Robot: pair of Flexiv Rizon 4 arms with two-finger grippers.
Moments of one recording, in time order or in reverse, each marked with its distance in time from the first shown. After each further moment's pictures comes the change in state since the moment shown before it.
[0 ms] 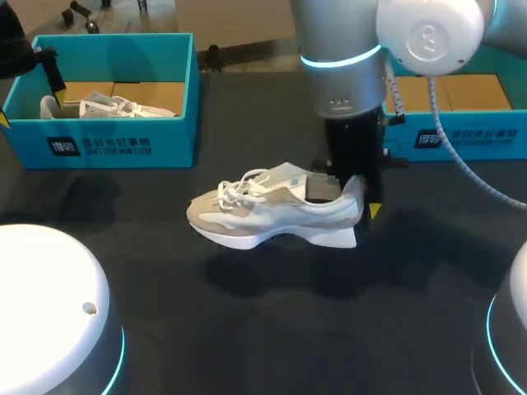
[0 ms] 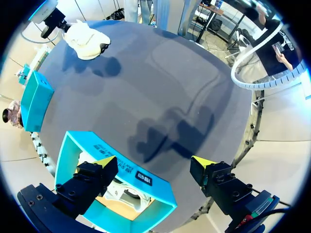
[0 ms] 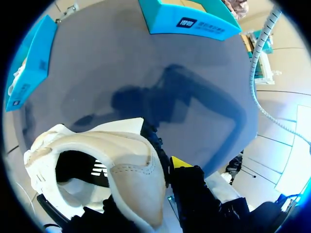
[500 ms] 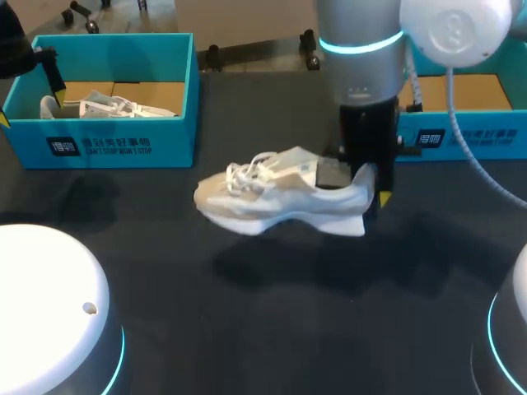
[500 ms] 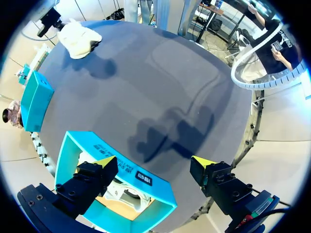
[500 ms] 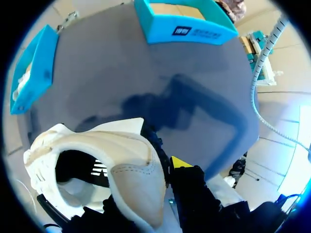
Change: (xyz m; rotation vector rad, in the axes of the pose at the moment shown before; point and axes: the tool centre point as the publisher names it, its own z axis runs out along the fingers) left arm 0.000 0.000 0.000 0.000 0.000 0.000; right arm -0.014 0.007 -0.011 -0.034 0.038 -0.009
